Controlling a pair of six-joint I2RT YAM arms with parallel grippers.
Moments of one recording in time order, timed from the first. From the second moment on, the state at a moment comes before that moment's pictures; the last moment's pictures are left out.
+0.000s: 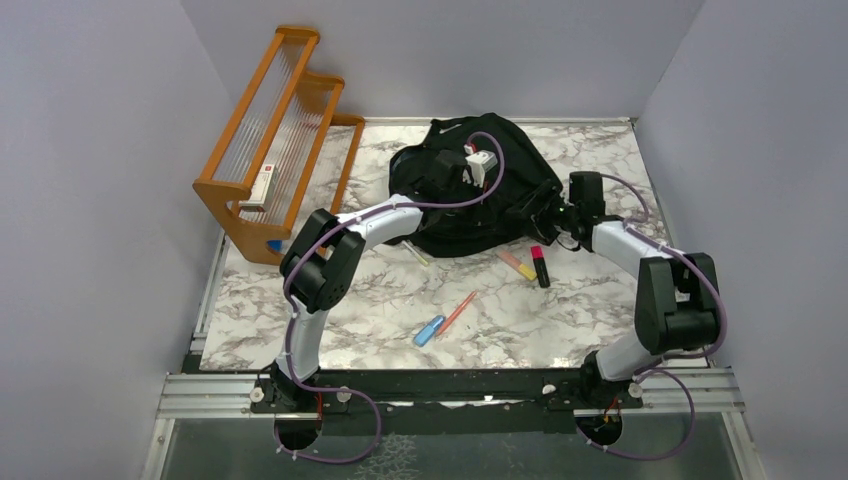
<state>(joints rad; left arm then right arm) -0.69 2.05 1.49 0.02 0.45 -0.34 0.09 1.53 0.84 -0.03 -0.37 0.89</state>
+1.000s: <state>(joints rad) -0.69 1.85 1.35 -0.05 0.37 -0.26 0.08 1.66 0.87 -0.04 -0.44 0.93</state>
